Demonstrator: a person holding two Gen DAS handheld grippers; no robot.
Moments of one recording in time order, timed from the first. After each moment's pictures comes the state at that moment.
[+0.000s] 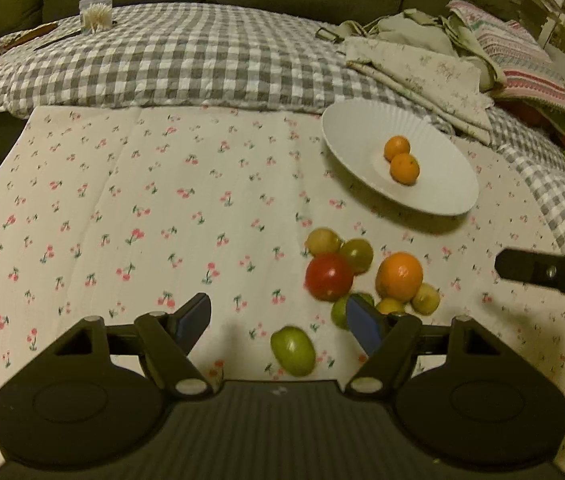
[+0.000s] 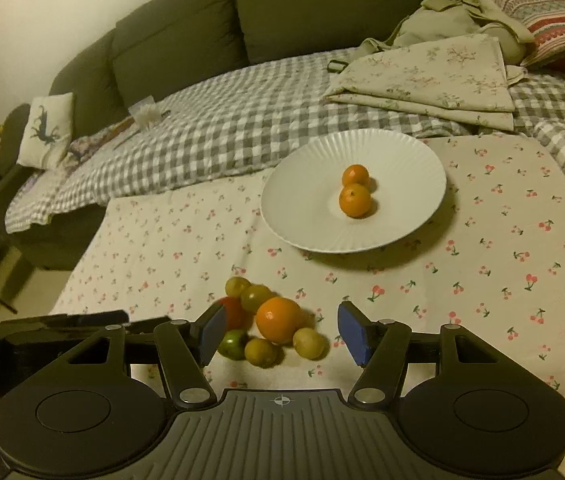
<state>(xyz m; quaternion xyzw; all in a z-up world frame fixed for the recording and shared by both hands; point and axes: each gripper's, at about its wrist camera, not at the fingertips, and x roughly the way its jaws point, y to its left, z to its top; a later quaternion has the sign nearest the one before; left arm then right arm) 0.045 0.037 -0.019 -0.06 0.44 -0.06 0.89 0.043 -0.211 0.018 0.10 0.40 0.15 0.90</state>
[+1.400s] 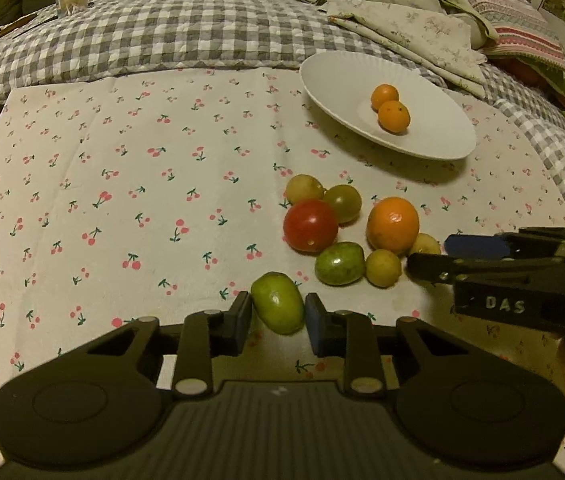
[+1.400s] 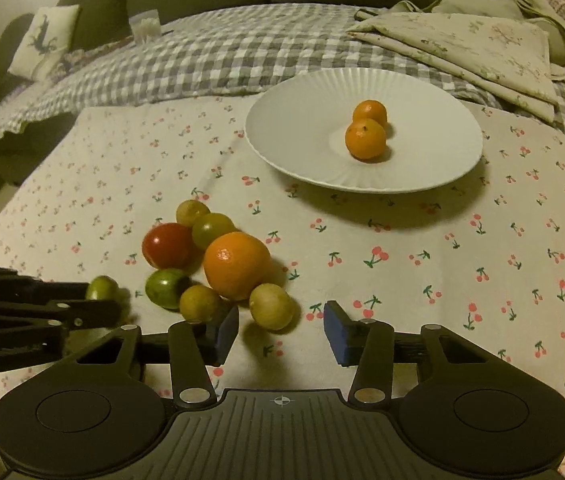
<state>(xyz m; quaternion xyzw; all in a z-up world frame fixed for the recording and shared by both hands) 0.045 0.014 -0.045 -0.03 0.47 -0.08 0.88 0.070 -0.184 -0.055 -0.03 0.44 0.16 0.88</state>
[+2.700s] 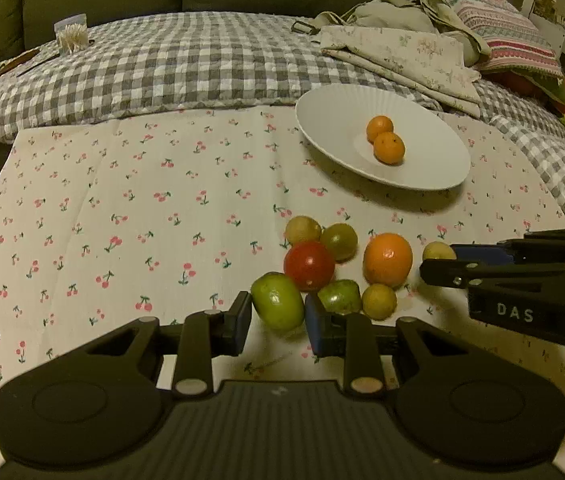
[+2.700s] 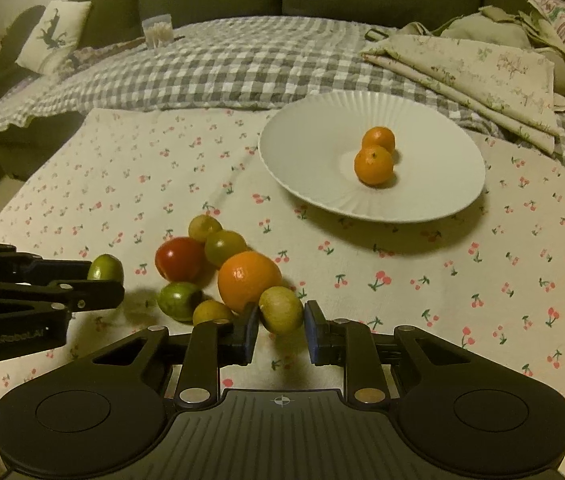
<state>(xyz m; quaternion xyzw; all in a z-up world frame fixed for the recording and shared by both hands) 0.045 0.007 -0.029 -0.01 0.43 -0.07 0.90 0.065 -0.175 -0.036 -0.04 0.41 0.17 0.89</state>
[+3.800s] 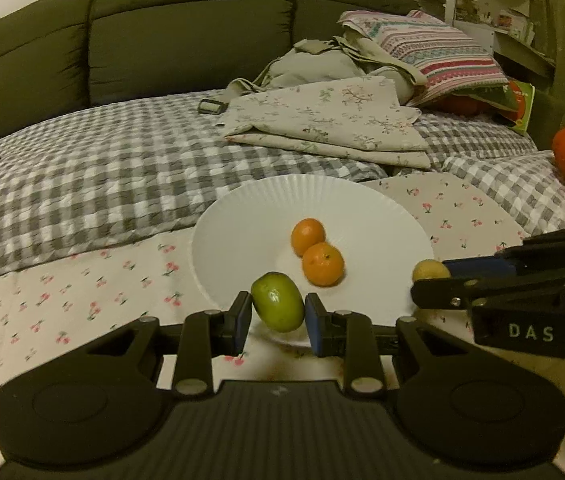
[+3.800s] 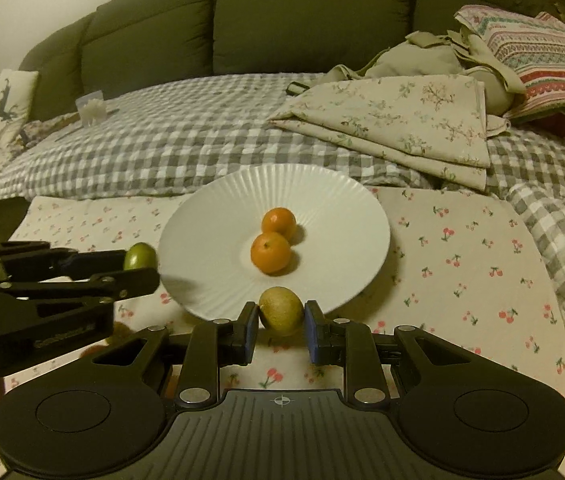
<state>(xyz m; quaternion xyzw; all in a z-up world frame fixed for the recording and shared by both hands) 0.139 -0.063 -0.020 0.05 0.32 -0.17 0.93 0.118 -0.234 -0.011 0.00 0.36 0.11 0.93</state>
